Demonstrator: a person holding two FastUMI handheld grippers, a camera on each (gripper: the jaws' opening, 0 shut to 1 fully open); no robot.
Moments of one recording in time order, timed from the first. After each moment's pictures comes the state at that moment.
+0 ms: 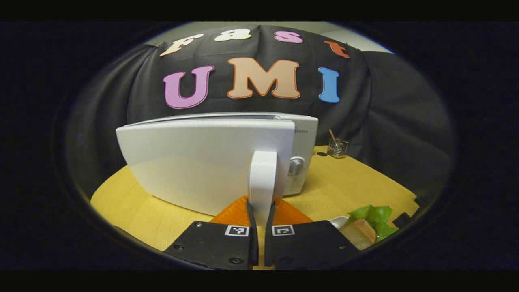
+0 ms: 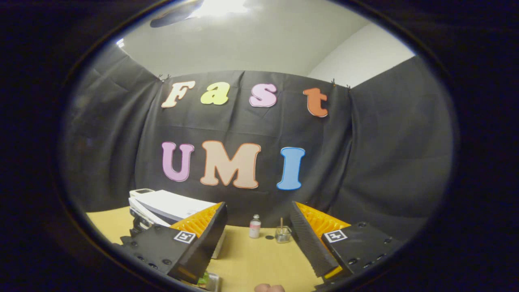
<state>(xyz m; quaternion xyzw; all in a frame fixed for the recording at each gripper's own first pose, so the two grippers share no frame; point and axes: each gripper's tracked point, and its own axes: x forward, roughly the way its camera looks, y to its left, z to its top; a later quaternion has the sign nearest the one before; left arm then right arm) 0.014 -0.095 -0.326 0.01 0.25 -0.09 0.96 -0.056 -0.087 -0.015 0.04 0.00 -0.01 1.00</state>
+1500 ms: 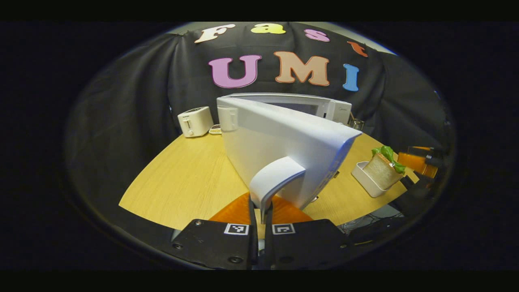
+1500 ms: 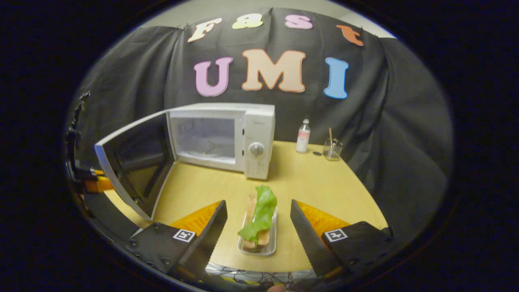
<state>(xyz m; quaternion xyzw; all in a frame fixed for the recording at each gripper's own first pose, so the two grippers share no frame) -0.134 0.101 -0.302 0.03 0.33 -0.02 0.94 -0.136 0.065 -0.314 0.01 0.29 0.08 0.95</state>
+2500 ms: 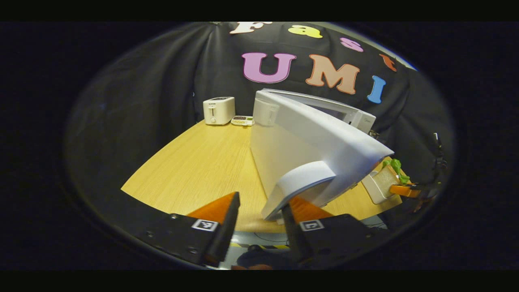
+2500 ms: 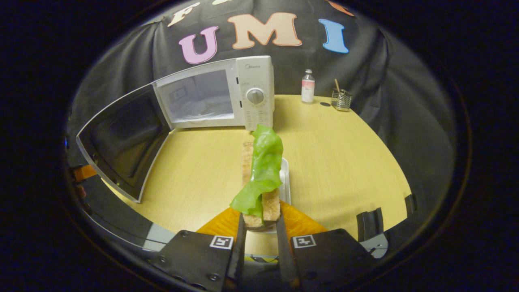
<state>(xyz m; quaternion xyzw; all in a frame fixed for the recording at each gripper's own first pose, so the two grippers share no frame) -0.150 0.152 -0.294 -0.03 0.33 0.03 0.94 -0.158 0.073 -0.379 0.07 0.42 0.08 0.90</state>
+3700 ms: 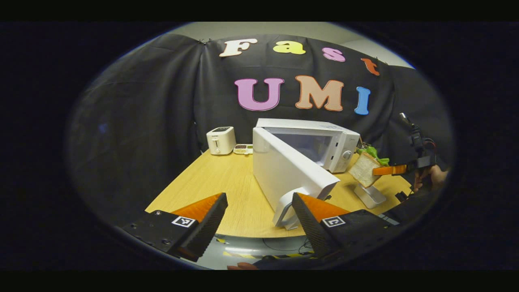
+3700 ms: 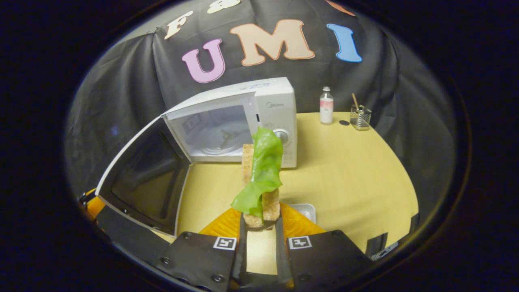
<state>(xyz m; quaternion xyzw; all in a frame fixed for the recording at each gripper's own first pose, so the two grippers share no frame) -0.160 0.155 -0.205 0.01 0.24 0.02 0.97 -0.073 0.132 -0.307 0.13 0.38 0.13 0.91</state>
